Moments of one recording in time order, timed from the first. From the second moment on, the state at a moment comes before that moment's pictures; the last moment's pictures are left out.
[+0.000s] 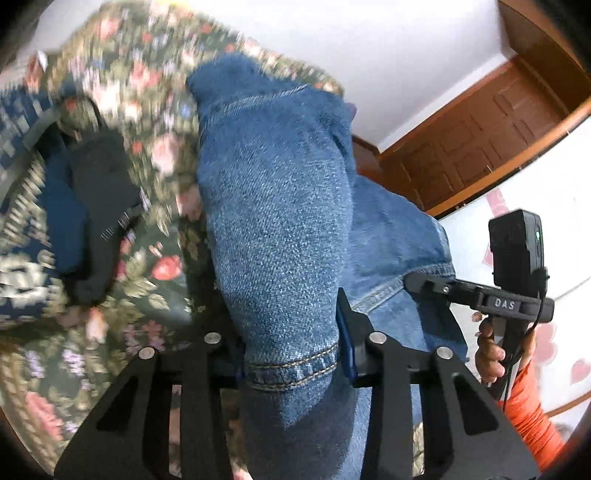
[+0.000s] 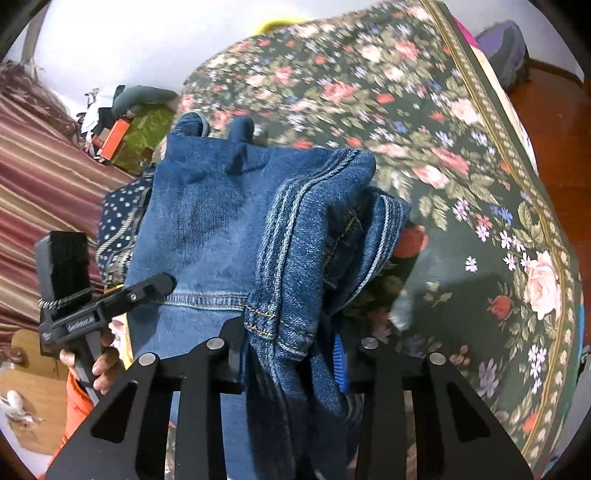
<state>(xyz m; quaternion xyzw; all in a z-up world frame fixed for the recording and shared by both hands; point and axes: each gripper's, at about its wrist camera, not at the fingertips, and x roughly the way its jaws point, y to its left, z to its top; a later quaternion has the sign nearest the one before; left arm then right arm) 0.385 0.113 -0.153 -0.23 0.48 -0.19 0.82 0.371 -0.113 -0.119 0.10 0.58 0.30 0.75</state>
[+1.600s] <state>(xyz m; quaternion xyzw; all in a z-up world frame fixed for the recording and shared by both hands) 0.325 0.401 -0.100 -0.12 0.42 0.14 0.89 0.383 0.180 -0.105 -0.02 0.48 0.39 0.78</state>
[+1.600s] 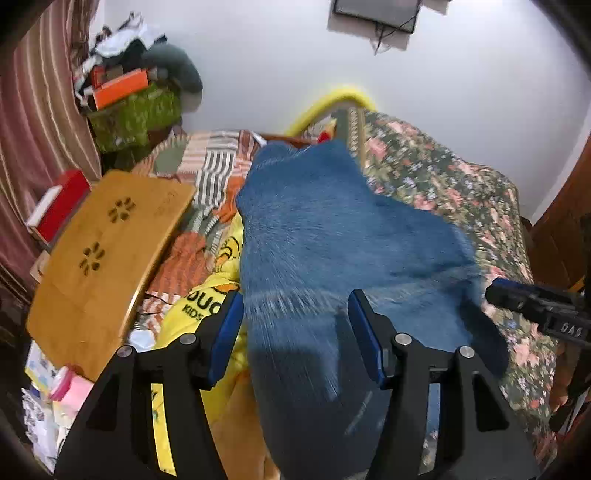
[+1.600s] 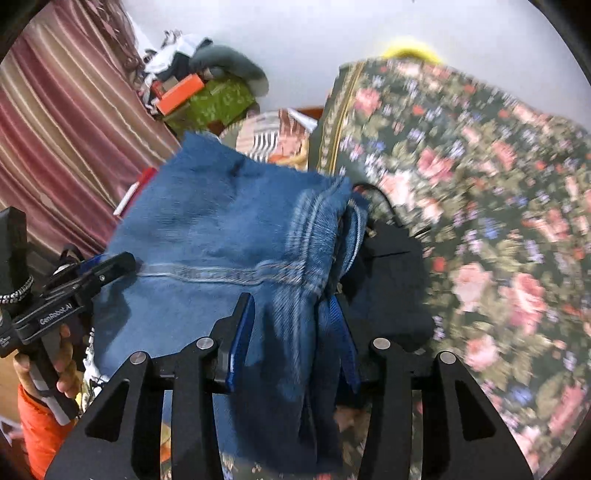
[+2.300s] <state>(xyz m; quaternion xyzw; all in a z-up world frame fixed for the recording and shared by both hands) 0.061 0.203 0.099 0.02 0.07 0.16 0.98 0.135 0.060 0.091 0.00 0.12 0.45 0.88</state>
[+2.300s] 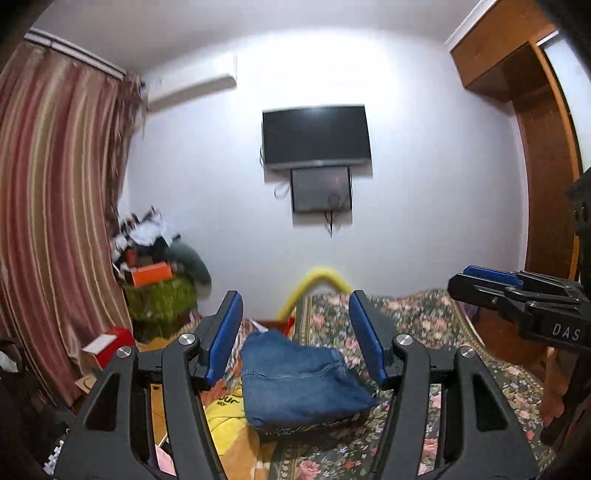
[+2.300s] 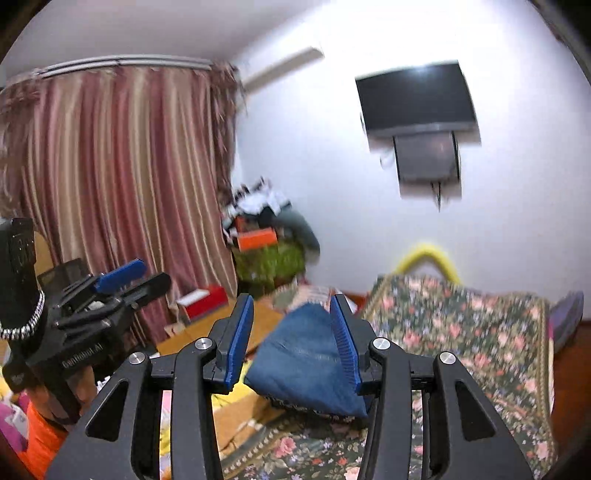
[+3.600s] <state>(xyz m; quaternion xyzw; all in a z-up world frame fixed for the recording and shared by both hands) -0.004 0.168 0.066 -0.02 0.05 0.24 0.97 0.096 0.031 0.069 -0.01 0.10 0.37 0.92</state>
